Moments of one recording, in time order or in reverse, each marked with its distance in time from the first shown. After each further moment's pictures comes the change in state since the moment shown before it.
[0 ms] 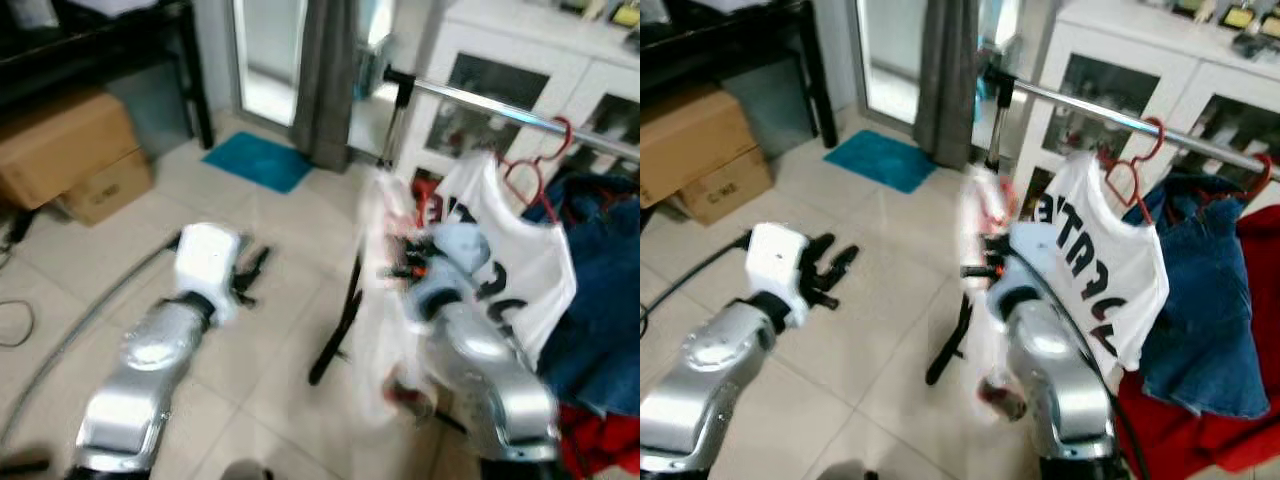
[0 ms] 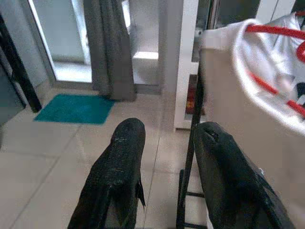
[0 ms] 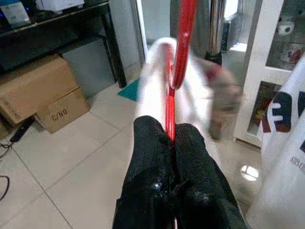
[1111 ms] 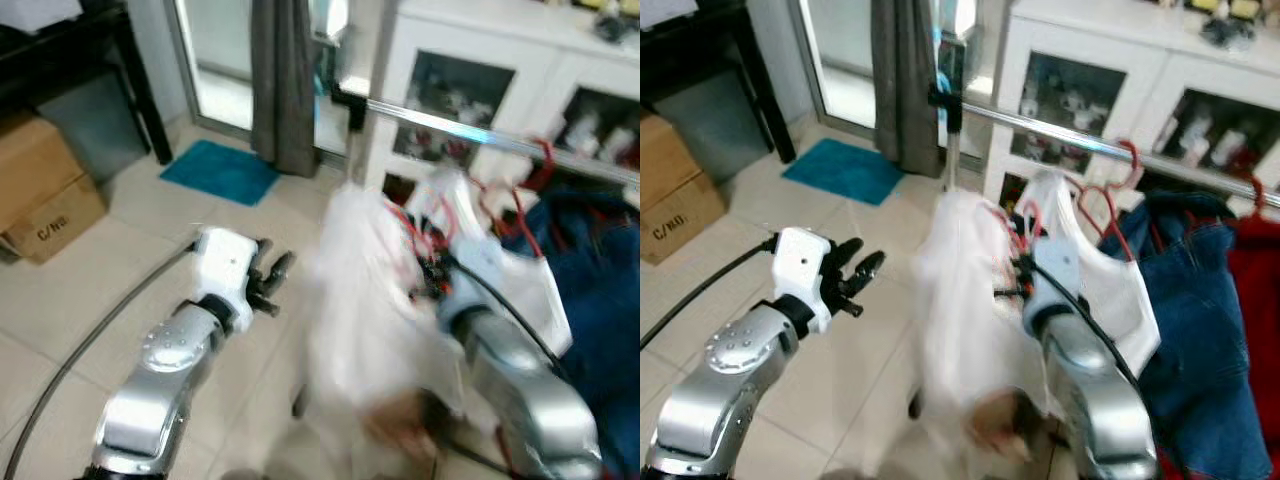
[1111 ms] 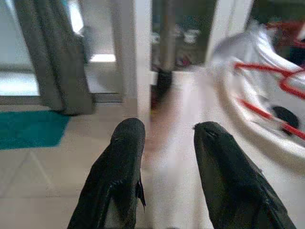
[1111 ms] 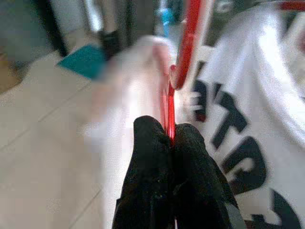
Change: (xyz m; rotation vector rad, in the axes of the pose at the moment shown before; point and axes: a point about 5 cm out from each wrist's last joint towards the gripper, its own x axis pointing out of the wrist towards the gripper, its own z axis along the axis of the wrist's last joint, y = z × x) left arm 0.004 -0.019 0.002 -0.009 -0.014 -0.080; right arm -0.027 -0.034 -0.011 -0.160 0.157 -0.047
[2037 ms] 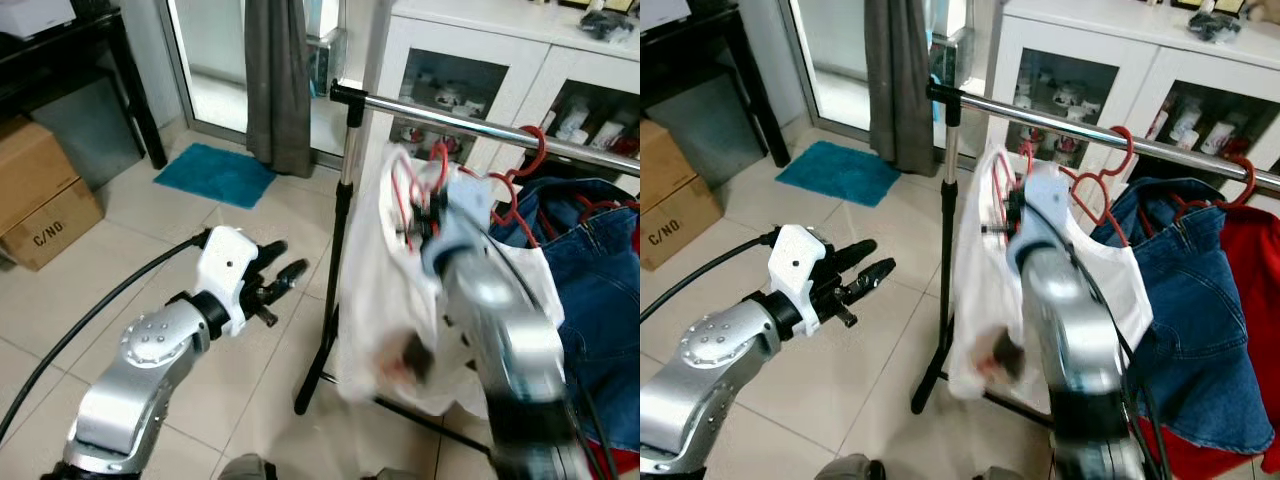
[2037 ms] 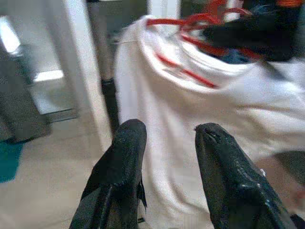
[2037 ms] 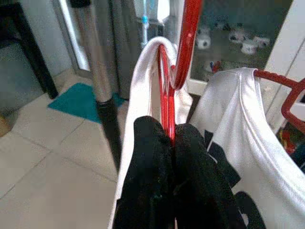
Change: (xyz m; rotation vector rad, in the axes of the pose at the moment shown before) left arm -0.010 -0.003 0.015 0.062 -0.026 -0.279; right arm 0.060 0.002 0.067 0.077 -0.126 -0.122
